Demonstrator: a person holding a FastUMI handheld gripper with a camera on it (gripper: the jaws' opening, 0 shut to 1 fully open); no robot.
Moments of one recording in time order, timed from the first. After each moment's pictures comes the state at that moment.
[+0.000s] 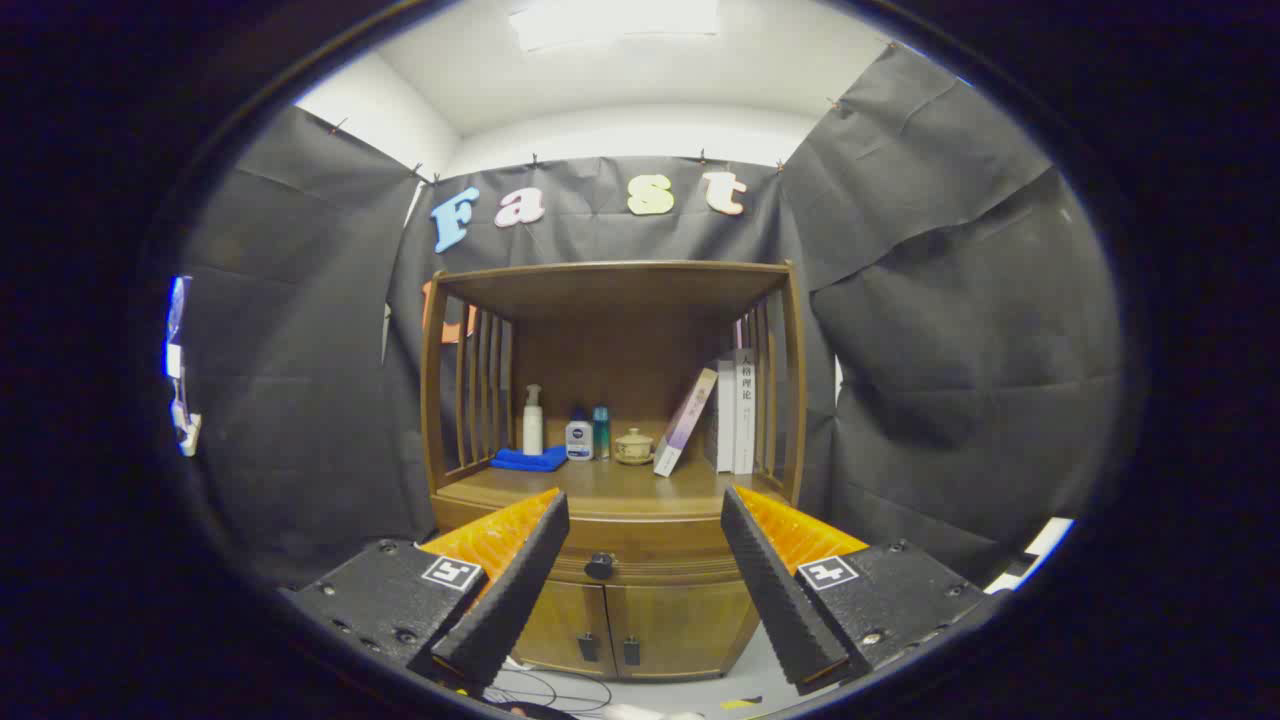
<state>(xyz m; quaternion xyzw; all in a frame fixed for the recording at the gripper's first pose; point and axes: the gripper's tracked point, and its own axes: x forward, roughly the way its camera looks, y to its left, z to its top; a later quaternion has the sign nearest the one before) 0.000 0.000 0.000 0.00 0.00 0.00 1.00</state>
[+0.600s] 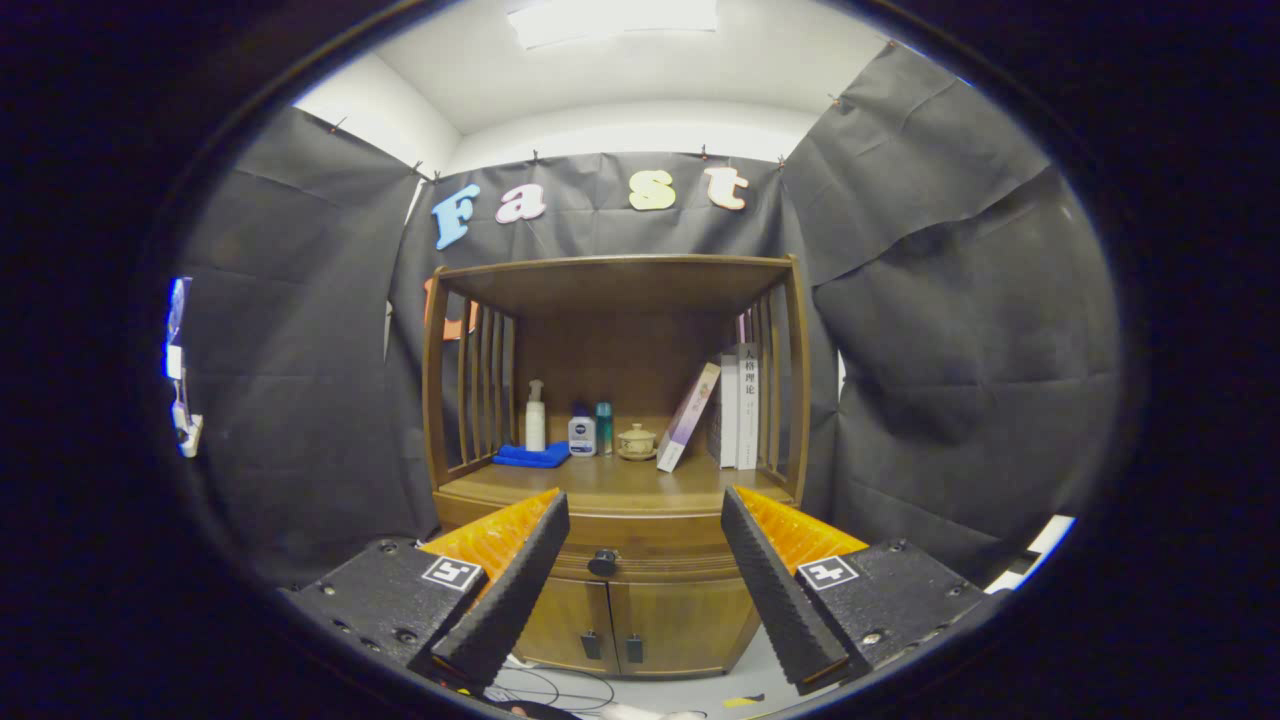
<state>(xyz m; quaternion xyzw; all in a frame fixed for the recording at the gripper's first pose) 0.003 0.002 -0.003 0.00 0.01 0.00 1.00</state>
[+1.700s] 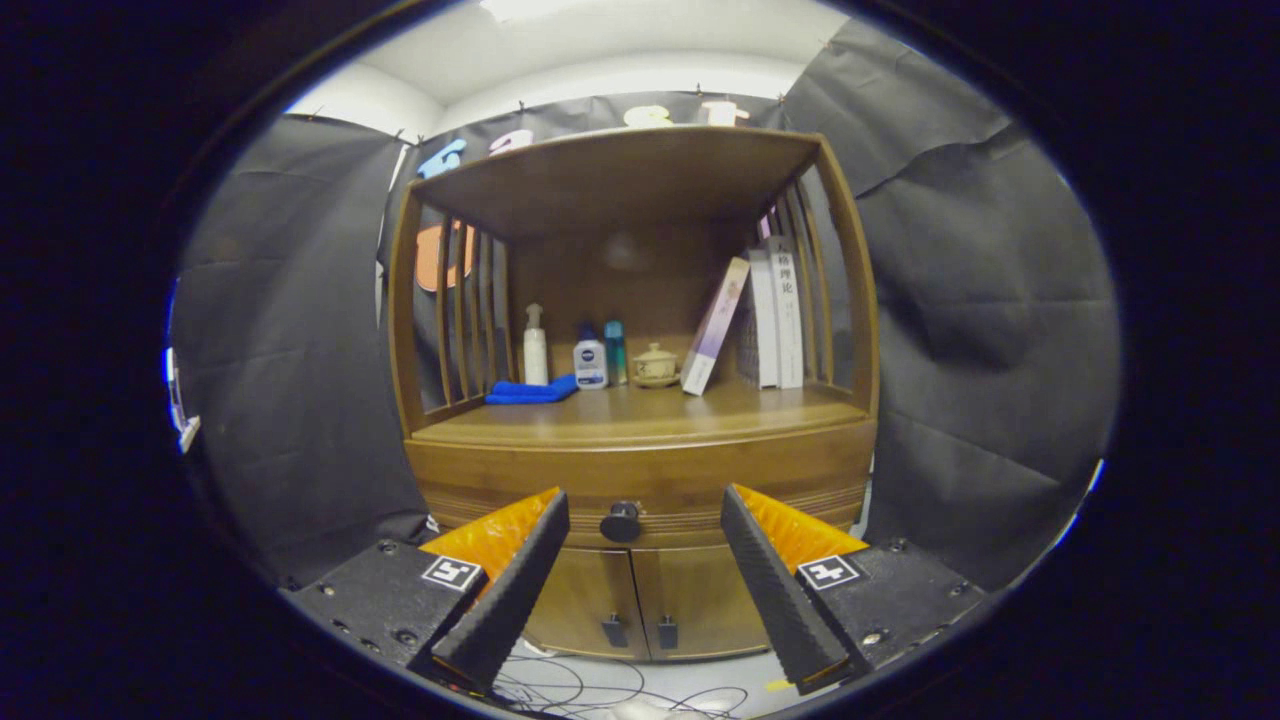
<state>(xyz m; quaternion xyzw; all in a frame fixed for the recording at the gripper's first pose) 0.109 0.022 -0.129 0.03 0.10 0.02 0.99</state>
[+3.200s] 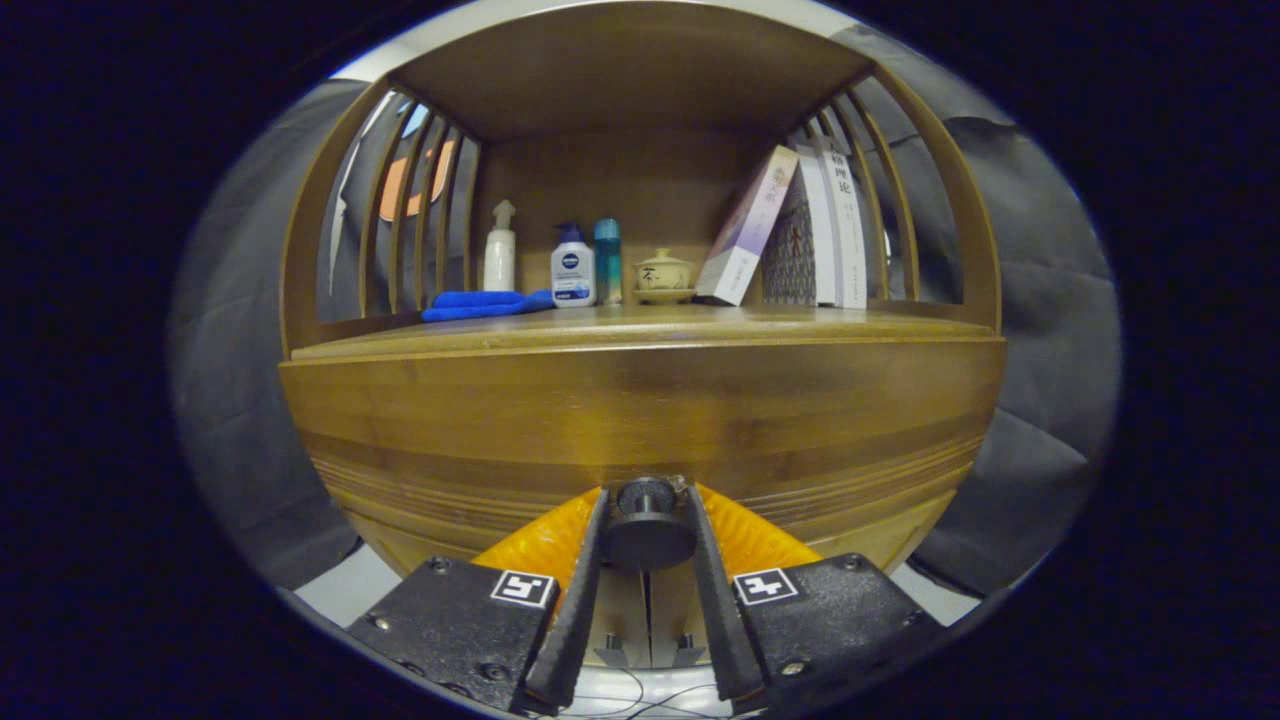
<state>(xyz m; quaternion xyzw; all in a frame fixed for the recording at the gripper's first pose) 0.243 0.046 -0.237 0.02 0.15 -0.02 0.99</state>
